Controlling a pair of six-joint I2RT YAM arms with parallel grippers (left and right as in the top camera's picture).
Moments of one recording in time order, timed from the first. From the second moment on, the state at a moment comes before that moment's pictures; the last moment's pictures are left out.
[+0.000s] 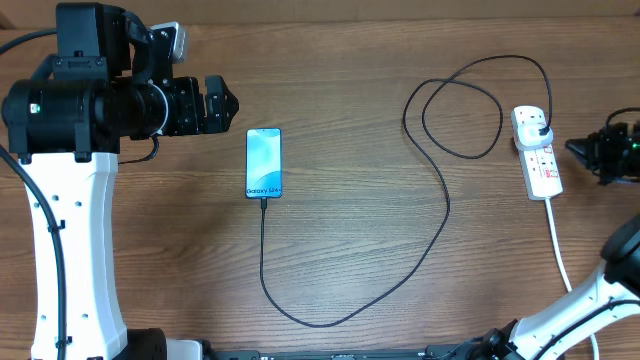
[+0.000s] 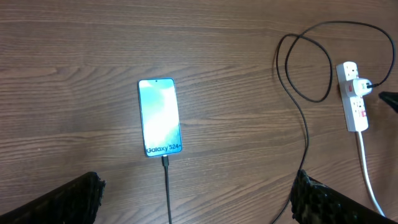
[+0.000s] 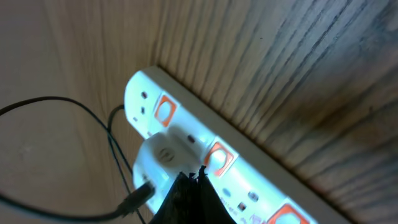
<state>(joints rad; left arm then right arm) 0.00 1.58 1.99 -1.41 0.35 -0.10 -0.73 2.14 1.57 -0.77 -0.70 0.49</state>
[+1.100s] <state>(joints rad) 0.00 1.58 1.99 -1.41 0.35 -0.10 -0.73 2.23 1.57 -0.76 -0.81 0.42</state>
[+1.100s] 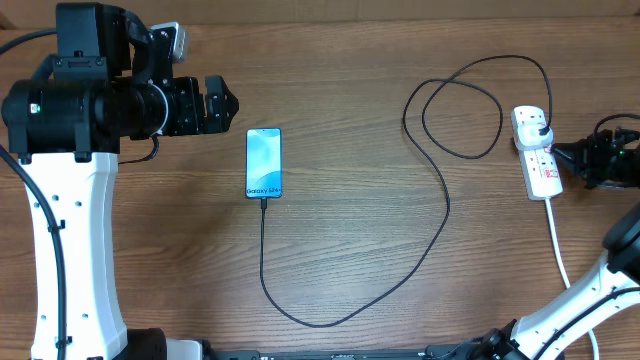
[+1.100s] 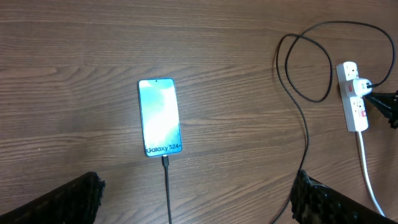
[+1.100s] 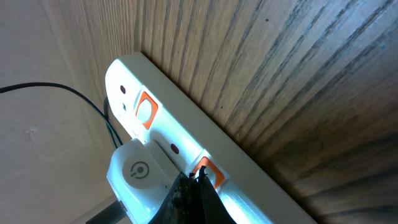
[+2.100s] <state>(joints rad) 0.00 1.58 1.99 -1.41 0.35 -0.10 -0.70 2.23 1.57 -0.75 -0.77 0.39</state>
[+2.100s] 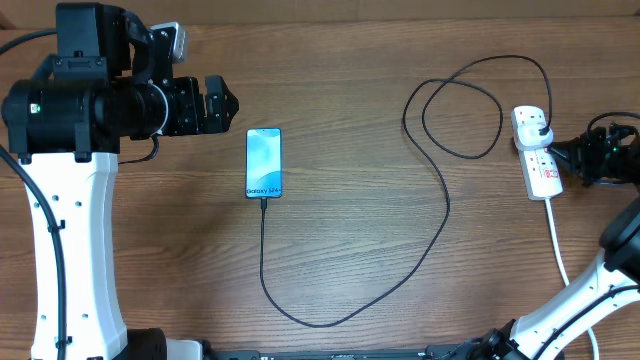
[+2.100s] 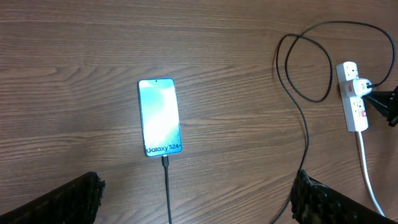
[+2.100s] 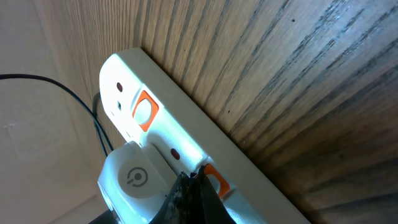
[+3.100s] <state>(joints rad) 0.00 1.58 1.99 -1.41 0.35 -0.10 -0.70 2.23 1.57 -0.80 -0.76 0.39</state>
